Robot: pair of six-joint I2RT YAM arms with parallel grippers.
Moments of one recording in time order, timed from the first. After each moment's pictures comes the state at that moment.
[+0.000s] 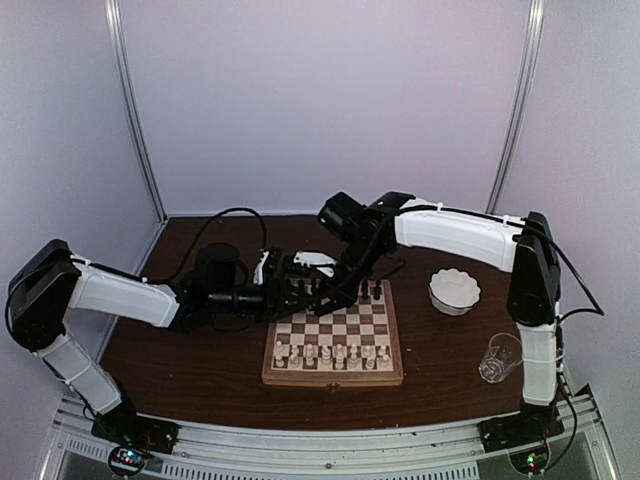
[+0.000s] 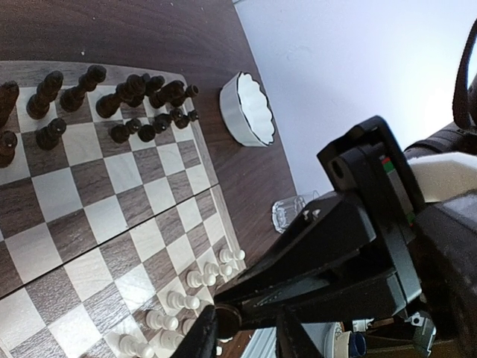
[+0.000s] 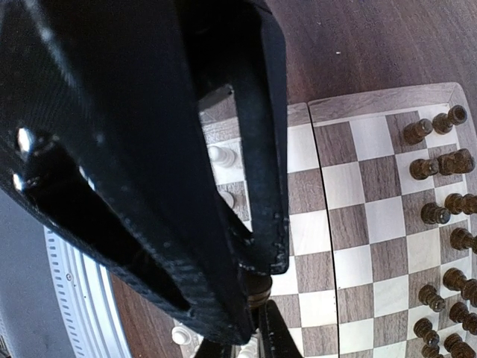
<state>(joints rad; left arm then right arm) -0.77 1.58 0.71 0.53 0.52 -0.98 0.87 2.07 1.87 -1.00 -0.46 -0.39</state>
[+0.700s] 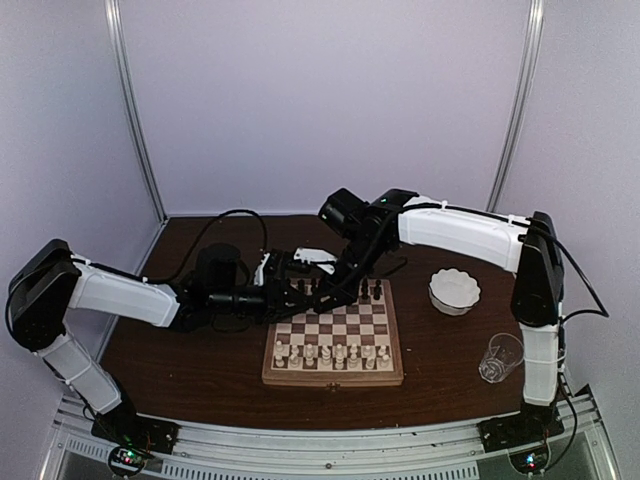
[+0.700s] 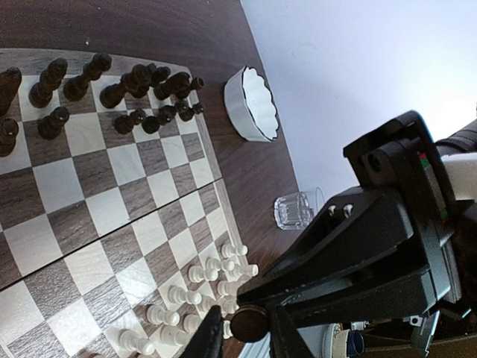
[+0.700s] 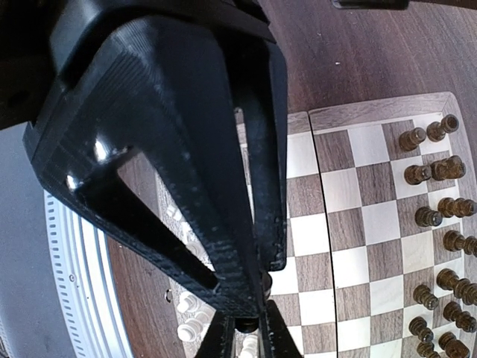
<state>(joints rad) -0.77 1.58 0.71 0.50 0.52 -0.99 0.87 2.05 1.87 -1.00 -0.46 -0.39</state>
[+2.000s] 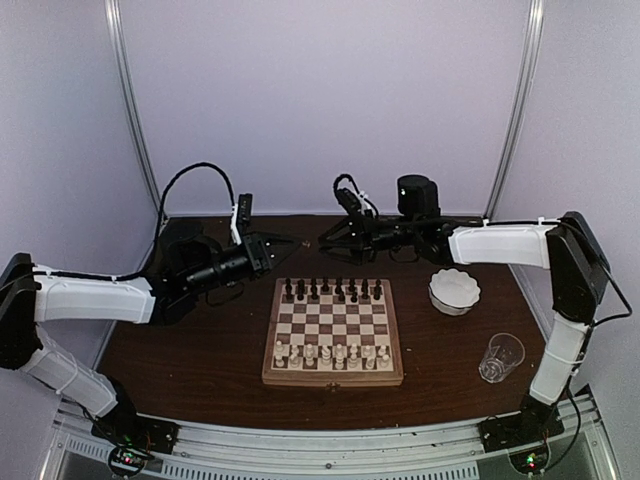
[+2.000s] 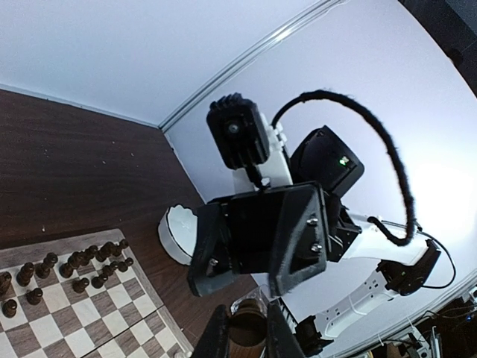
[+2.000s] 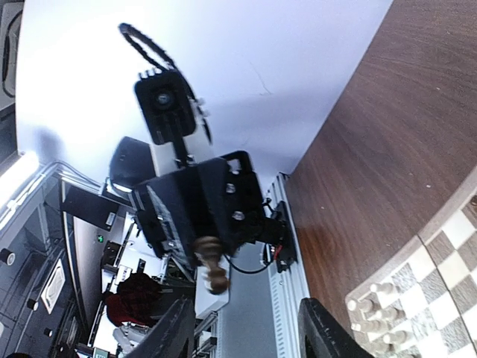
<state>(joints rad) -0.77 1.39 0.73 0.71 0.31 -0.92 0.63 1.82 1.27 0.36 -1.09 0.96</state>
